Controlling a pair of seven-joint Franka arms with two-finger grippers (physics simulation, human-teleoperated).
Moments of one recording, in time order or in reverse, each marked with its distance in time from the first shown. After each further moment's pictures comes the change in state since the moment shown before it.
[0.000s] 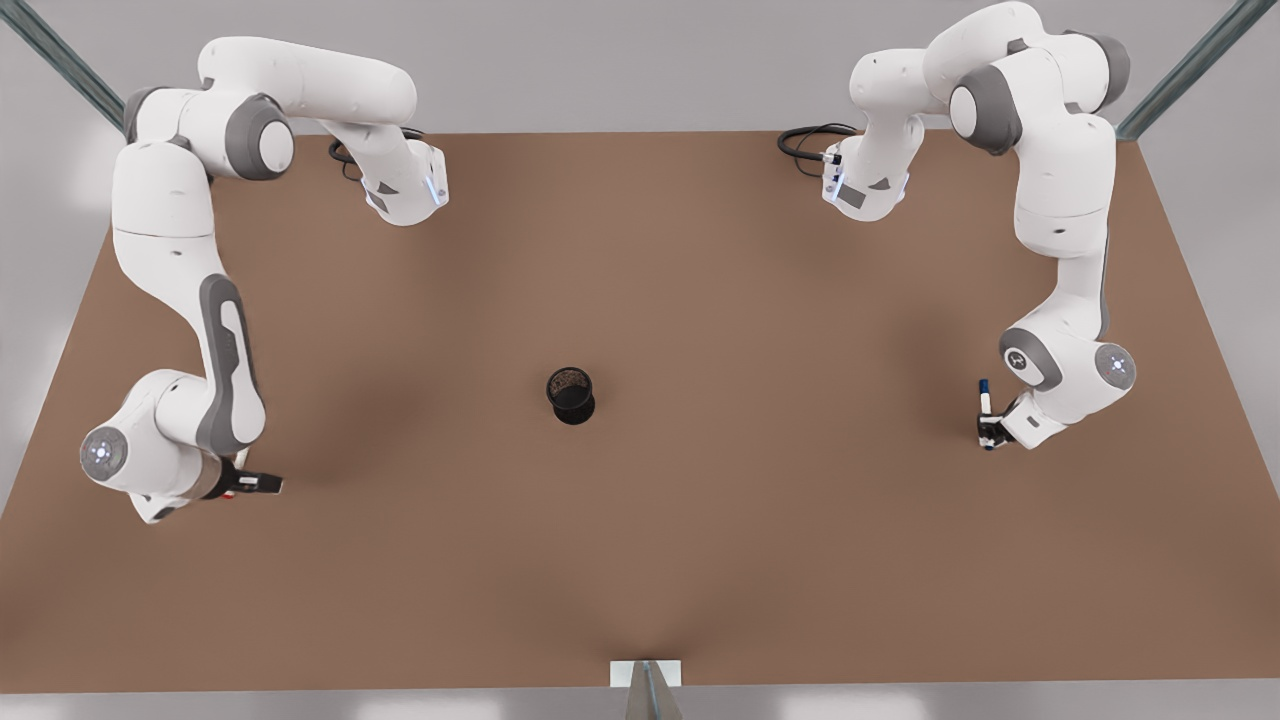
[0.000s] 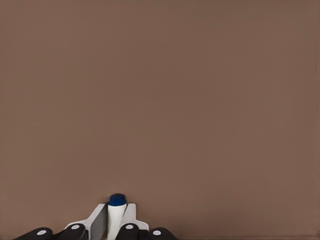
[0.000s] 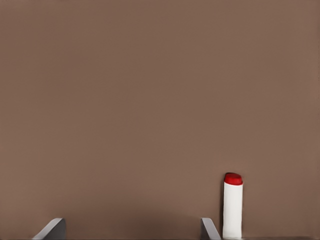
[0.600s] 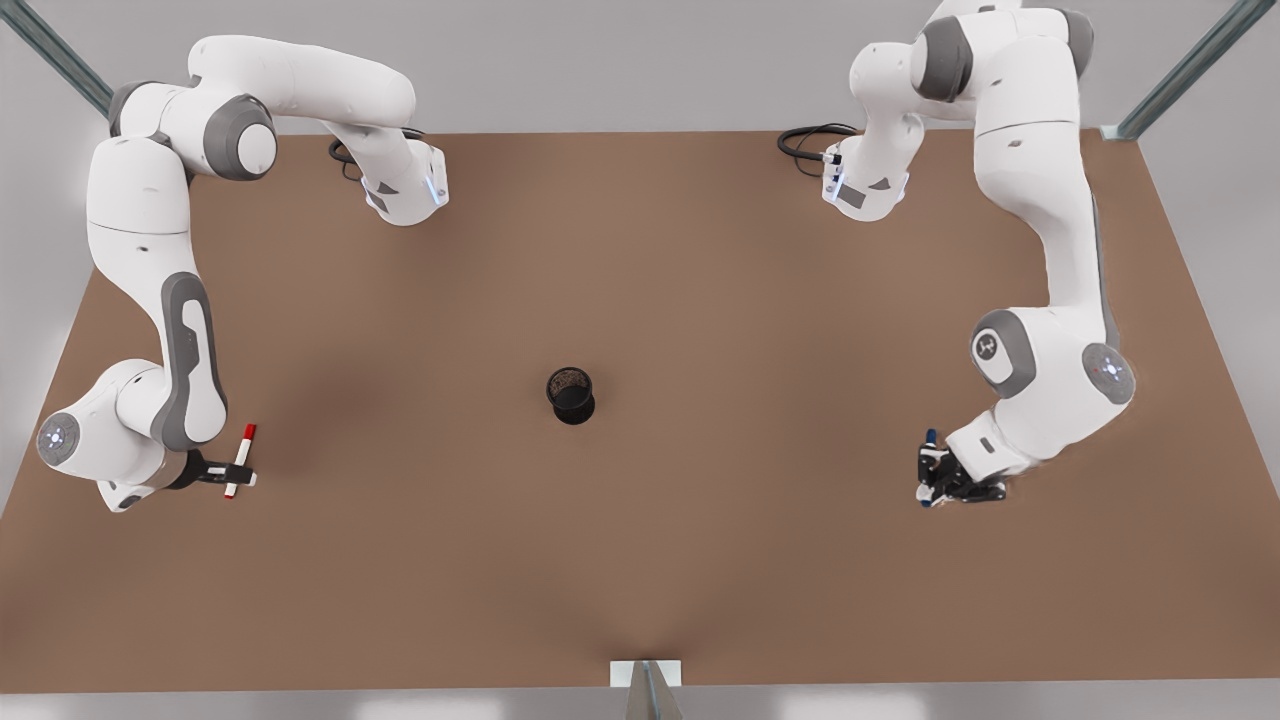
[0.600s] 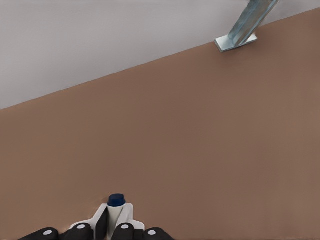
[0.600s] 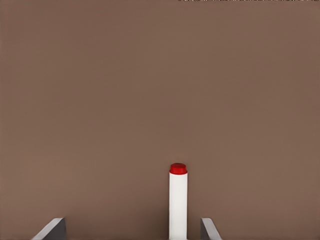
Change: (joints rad) left arm -0.306 -0.131 -0.042 0.457 -0.018 -0.401 -0.183; right arm -0.082 0.004 0.003 0.004 0.052 -0.003 -0.135
